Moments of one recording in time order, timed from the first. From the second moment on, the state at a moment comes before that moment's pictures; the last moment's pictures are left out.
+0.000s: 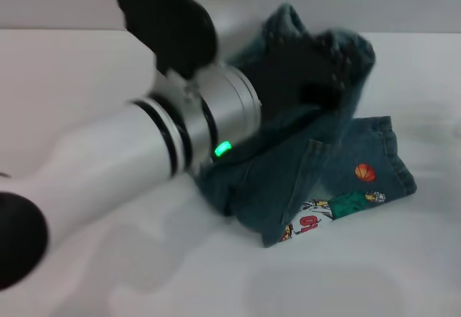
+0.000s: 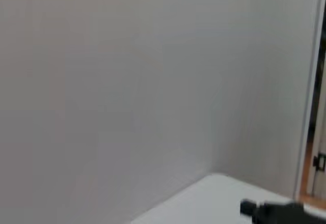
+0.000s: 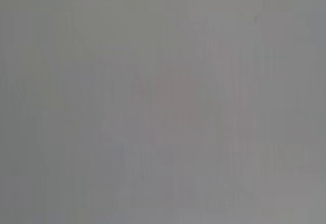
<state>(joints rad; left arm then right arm) -0.22 -2.06 -1.01 -1.64 2.29 -0.30 0.53 0.45 2.07 1.02 0.13 -2.27 -1.02 0.18</state>
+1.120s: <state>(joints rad) -0.16 -2.06 -0.95 -1.13 2.31 0.63 0.56 0.22 2.08 1.03 0.16 -2.26 -1.50 0.09</state>
